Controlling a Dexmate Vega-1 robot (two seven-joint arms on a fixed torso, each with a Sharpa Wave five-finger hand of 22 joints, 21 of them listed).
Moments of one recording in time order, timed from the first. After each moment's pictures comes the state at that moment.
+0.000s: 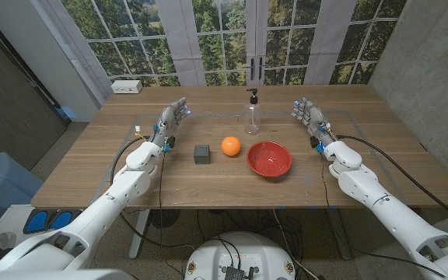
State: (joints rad) left arm 0.83 0.49 0.37 -1.26 -0.67 -0.35 -0.07; left_hand 0.15 0.13 0.75 0.01 0.18 0.12 -0.01 0.17 0.17 0.05 -0.05 0.19 0.17 0.07 -0.04 0.19 0.18 -0.06 -0.04 0.80 0.16; right arm -0.90 -0.53 -0.34 -1.37 0.64 0.28 -0.01; right_hand 0.42 0.18 0.40 0.11 0.19 0.37 0.03 0.19 0.19 0.30 -0.02 0.19 0.30 0.23 -0.04 0.19 0.45 0.27 -0.04 0.47 0.16
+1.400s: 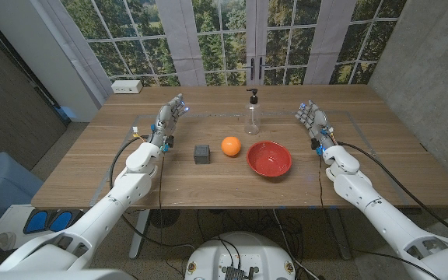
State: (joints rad) left arm 0.84 0.47 0.36 -1.24 -0.65 -0.41 -0.05; left_hand 0.15 0.13 0.75 0.01 0.18 0.12 -0.01 0.17 0.17 0.05 -0.05 0.19 0.17 0.06 -0.04 0.19 0.18 -0.05 -0.04 0.78 0.16; right arm -0.85 -0.44 -0.33 -1.23 0.73 0.34 0.02; right_hand 0.43 0.16 0.41 0.06 0.18 0.35 0.06 0.19 0.19 0.30 0.01 0.19 0.26 0.23 0.00 0.20 0.42 0.28 0.02 0.44 0.17
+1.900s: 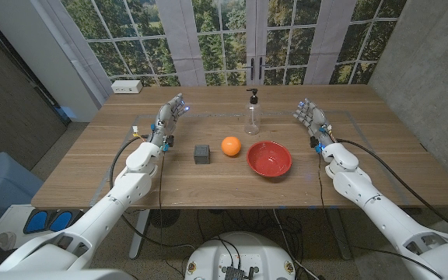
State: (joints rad) left arm 0.83 0.47 0.36 -1.25 -0.65 -0.41 -0.05; left_hand 0.15 0.13 0.75 0.01 0.18 0.12 -0.01 0.18 0.17 0.05 -0.05 0.19 0.17 0.06 -0.04 0.19 0.18 -0.04 -0.03 0.77 0.16; right arm -0.84 -0.46 -0.35 -1.23 0.68 0.33 0.01; right_hand 0.47 0.11 0.40 -0.04 0.19 0.34 0.07 0.19 0.19 0.30 0.02 0.19 0.25 0.23 0.01 0.21 0.41 0.30 0.07 0.42 0.17
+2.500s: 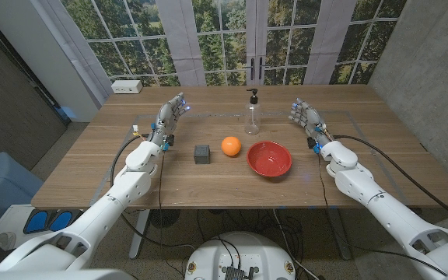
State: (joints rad) left arm 0.84 0.48 0.36 -1.27 -0.65 -0.39 -0.06; left_hand 0.15 0.13 0.75 0.01 0.18 0.12 -0.01 0.18 0.17 0.06 -0.04 0.19 0.17 0.07 -0.04 0.19 0.18 -0.02 -0.04 0.76 0.16; right arm -0.82 -0.51 -0.40 -1.27 0.58 0.30 0.00; right_hand 0.43 0.03 0.36 -0.08 0.19 0.30 0.06 0.19 0.19 0.28 0.02 0.19 0.25 0.23 0.01 0.22 0.40 0.31 0.08 0.40 0.17
